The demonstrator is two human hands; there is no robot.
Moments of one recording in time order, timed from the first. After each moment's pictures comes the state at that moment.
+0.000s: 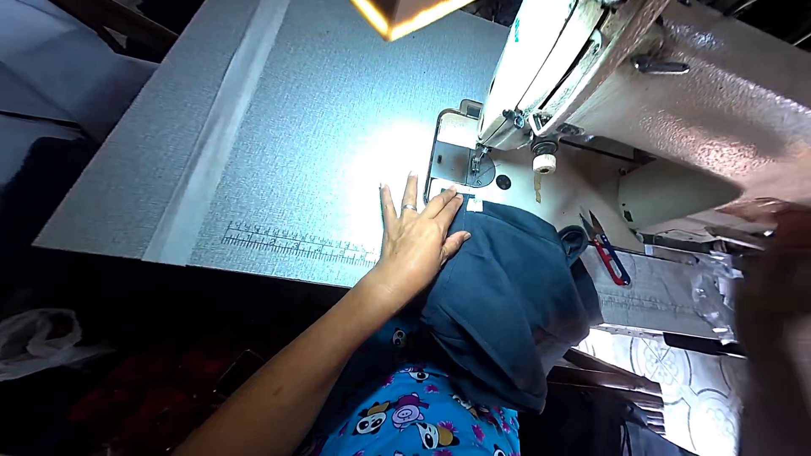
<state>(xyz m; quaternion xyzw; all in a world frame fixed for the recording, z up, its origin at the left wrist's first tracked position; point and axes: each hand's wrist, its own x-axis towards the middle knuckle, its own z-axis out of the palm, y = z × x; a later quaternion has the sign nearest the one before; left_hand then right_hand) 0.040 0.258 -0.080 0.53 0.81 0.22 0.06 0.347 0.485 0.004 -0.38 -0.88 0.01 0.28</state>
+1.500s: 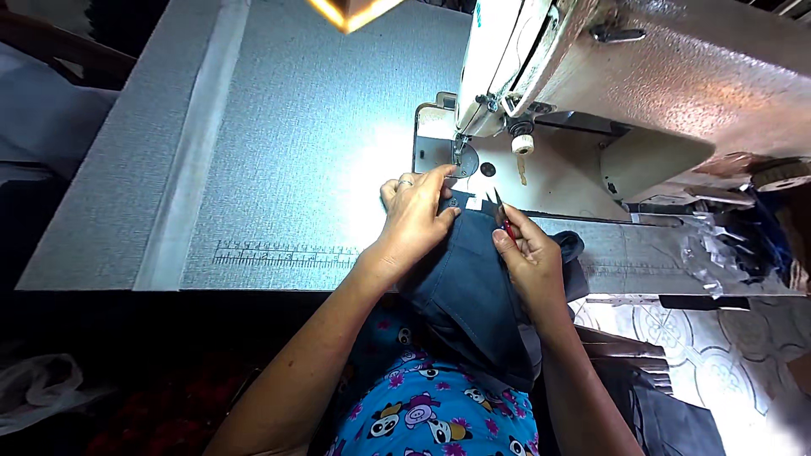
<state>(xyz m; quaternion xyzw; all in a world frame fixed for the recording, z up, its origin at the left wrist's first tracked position) 0.021 0.281 -0.074 0.52 0.75 0.38 0.15 0.205 0.342 -0.069 -0.38 -0.77 0.42 0.30</state>
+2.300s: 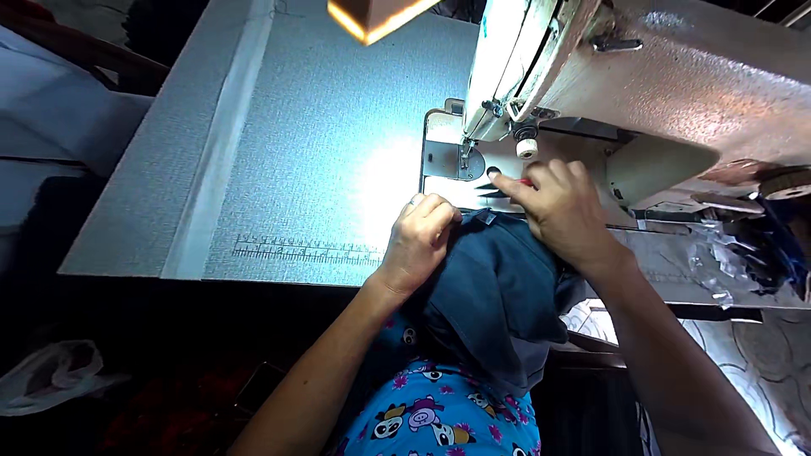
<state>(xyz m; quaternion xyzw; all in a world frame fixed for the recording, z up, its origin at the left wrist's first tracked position) 0.038 0.256 -0.097 0.59 0.65 0.47 -0.08 0.191 0.430 -0.033 -0.07 -0.97 -0.04 0.22</state>
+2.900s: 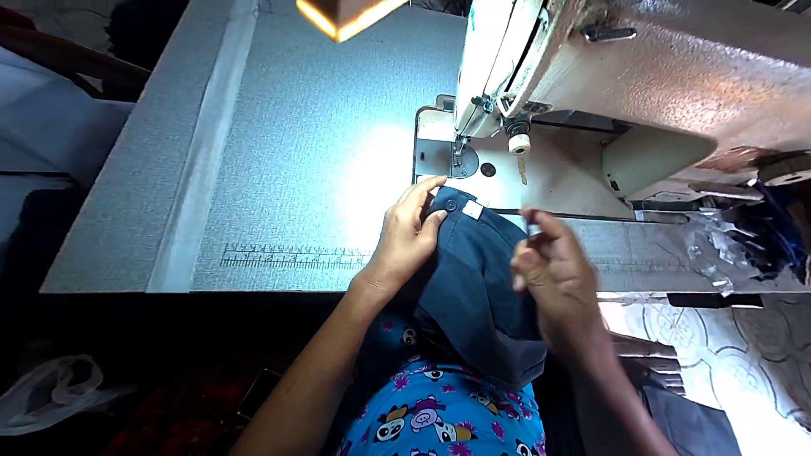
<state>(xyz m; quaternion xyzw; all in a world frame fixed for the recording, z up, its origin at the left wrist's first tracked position) 0.030 0.255 -0.086 0.50 0.69 0.51 0.14 0.228 0.326 -0.032 -0.28 -0.78 0.47 0.32</state>
